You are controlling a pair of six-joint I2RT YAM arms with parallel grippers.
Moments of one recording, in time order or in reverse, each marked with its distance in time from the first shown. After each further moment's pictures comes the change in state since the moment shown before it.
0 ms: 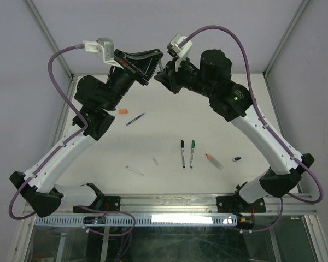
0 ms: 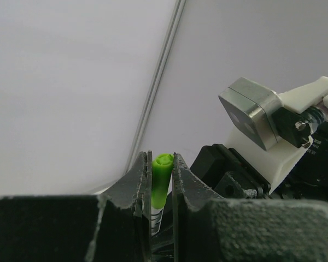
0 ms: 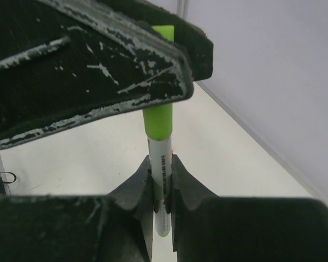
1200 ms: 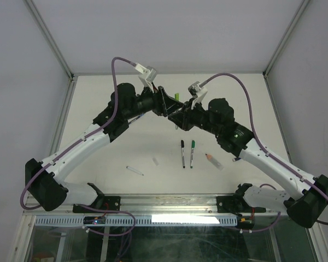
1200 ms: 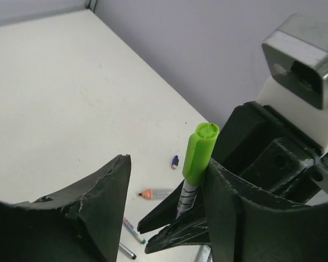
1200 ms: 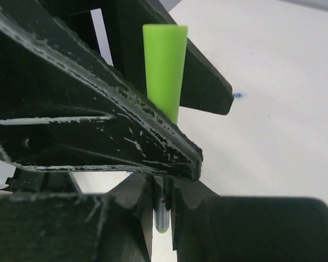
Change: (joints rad) left arm 0.018 0.053 -0.193 -0.222 0.274 -0.083; right arm -0.023 -0.350 -0.803 0.322 -0.013 0.377
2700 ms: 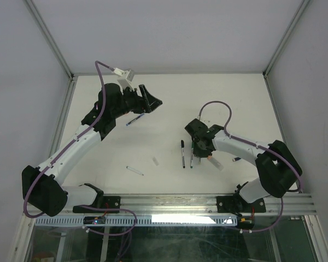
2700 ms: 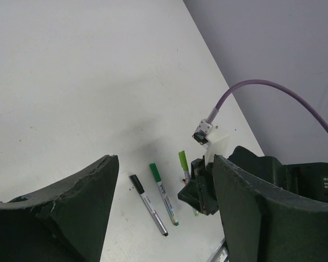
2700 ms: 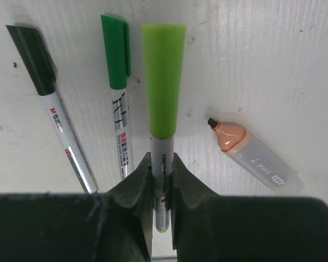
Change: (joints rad) left arm 0.219 -0.045 -0.119 -0.152 -0.038 -0.069; right arm -0.032 0.352 -0.145 -0.620 0.448 0.475
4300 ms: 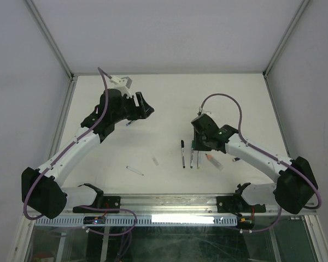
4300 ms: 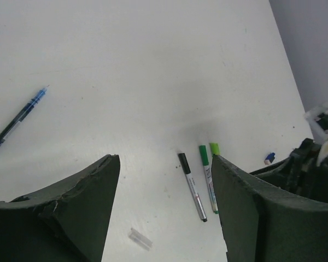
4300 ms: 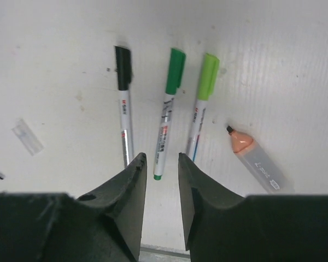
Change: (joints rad) left arm 0.019 -0.023 -0.061 -0.139 -0.144 0.041; right arm -0.001 -0.167 0.014 0.020 -0.025 -0.093
